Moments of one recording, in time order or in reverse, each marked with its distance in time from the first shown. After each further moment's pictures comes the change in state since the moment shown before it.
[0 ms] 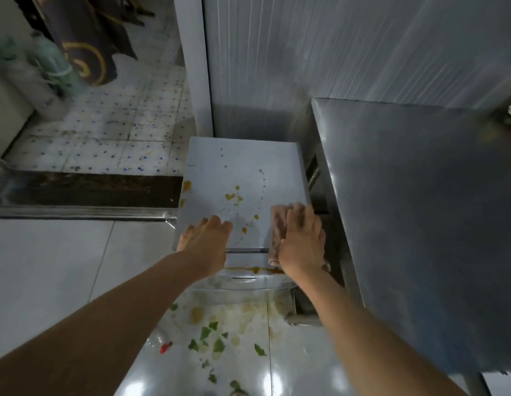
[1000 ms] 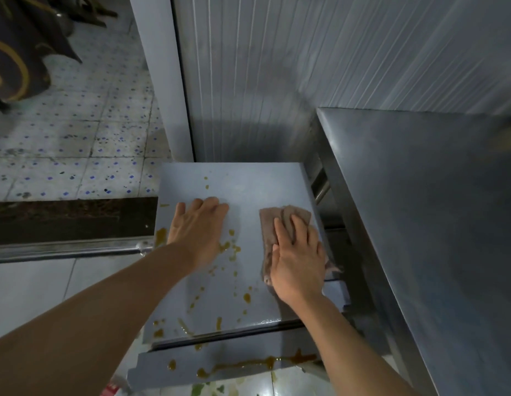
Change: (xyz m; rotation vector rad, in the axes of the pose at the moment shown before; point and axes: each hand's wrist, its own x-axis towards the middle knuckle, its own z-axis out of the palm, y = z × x) left_hand 0.160 -0.050 -0.001 0.074 0.221 0.135; right_hand 0.101 -0.018 0.049 -0.093 0.112 -0.043
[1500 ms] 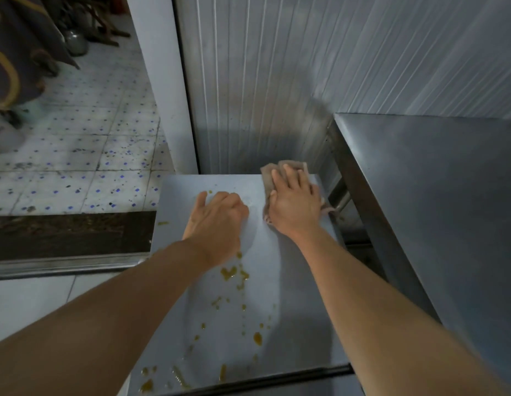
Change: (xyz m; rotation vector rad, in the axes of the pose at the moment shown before) left_hand 0.050 -0.001 0.010 0.006 0.083 0.086; right_hand 0.154 -0.016 0.004 0.002 0.044 -0.085
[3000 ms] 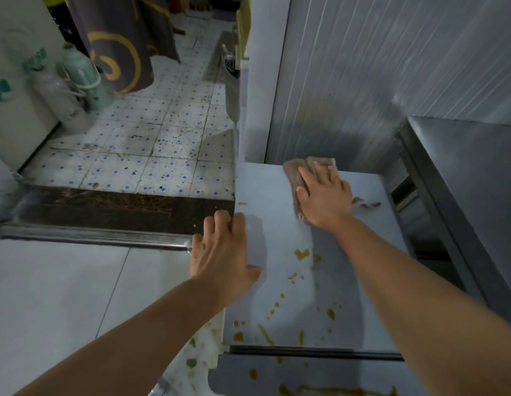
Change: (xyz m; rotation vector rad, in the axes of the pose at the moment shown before) left_hand -0.125 -0.046 -0.006 -0.161 0.020 -0.351; right_hand -0.008 -0.065 0.003 -0.031 -0.060 -0.105
